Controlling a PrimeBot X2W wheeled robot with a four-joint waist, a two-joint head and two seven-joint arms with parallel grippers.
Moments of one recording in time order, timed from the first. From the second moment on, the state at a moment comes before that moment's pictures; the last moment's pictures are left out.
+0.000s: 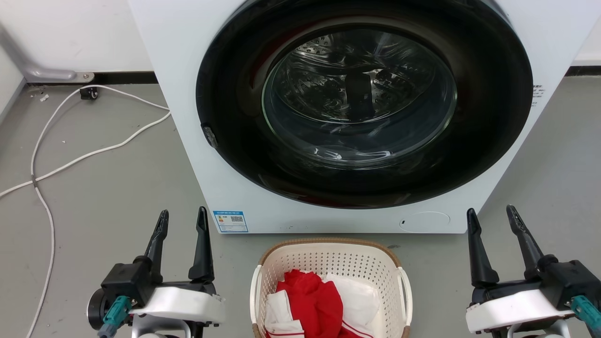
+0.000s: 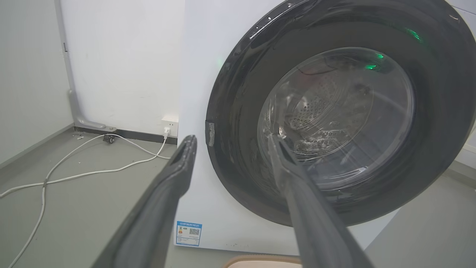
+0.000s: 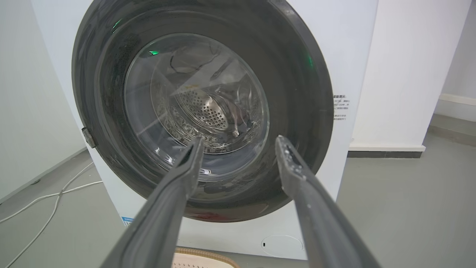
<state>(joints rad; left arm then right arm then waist) -0.02 0.05 -0.06 0.04 -0.26 -0.01 -0.23 0.02 -0.05 0.00 0.01 0.10 0.13 -0.23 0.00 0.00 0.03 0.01</state>
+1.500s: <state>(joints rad) -0.01 0.05 -0.09 0.06 -0.06 0.05 -0.26 0.04 -0.05 0.01 0.03 -0.04 0.13 -0.26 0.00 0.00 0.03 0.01</state>
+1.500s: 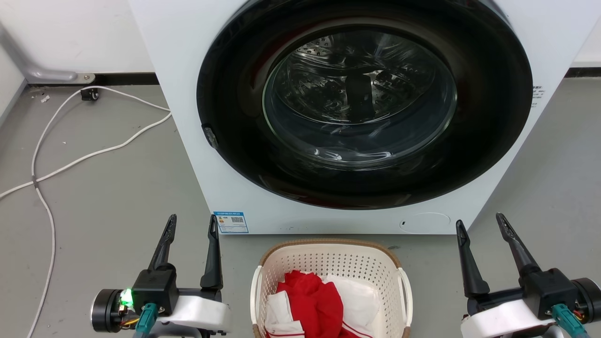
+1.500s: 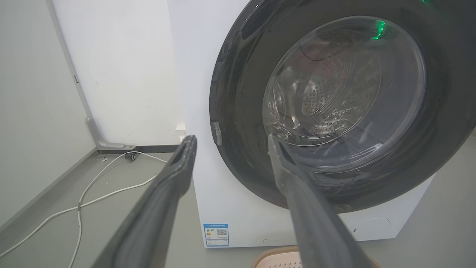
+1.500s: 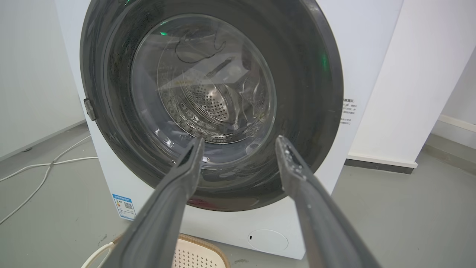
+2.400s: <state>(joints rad) -0.03 0.05 -0.07 0.08 -0.05 0.02 -0.26 0.01 -0.05 0.01 0.07 -0.06 0.13 -0.26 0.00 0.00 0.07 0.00</state>
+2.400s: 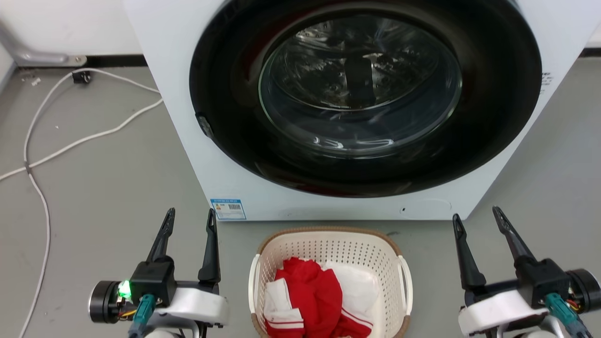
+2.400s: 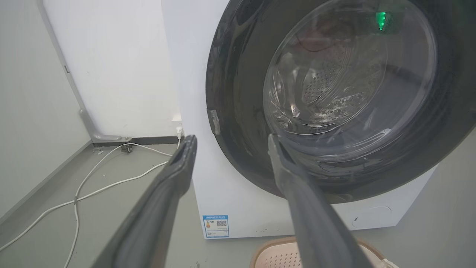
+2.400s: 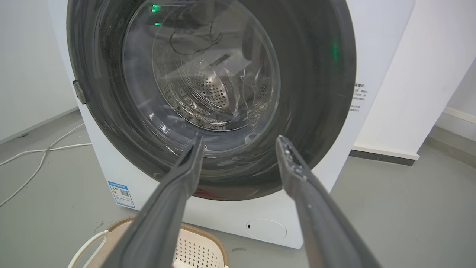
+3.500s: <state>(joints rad) -0.53 0.05 -0.07 0.75 -0.04 -0.08 -0.26 -0.52 -0.05 0.00 0.84 -0.25 0.13 -0.26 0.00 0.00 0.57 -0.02</state>
